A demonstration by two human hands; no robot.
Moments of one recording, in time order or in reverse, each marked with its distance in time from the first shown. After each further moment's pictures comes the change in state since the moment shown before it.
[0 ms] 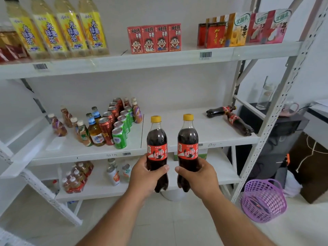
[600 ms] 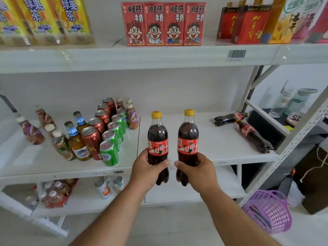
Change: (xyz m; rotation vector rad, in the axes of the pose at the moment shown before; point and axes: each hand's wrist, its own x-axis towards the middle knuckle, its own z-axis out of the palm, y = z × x) left_hand 0.179 -0.004 0.019 -0.045 -0.042 -0.036; right_hand 0.166 -0.020 0.049 -0.087 0.028 0.041
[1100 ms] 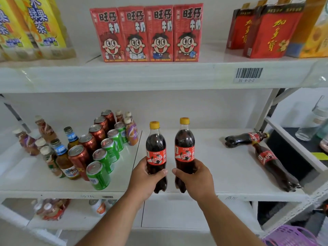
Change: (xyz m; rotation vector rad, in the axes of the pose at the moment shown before) left_hand 0.093 0.013 0.047 0.056 0.071 -0.025; right_hand 0.125 -0.002 -0.002 0.005 -0.097 -0.046
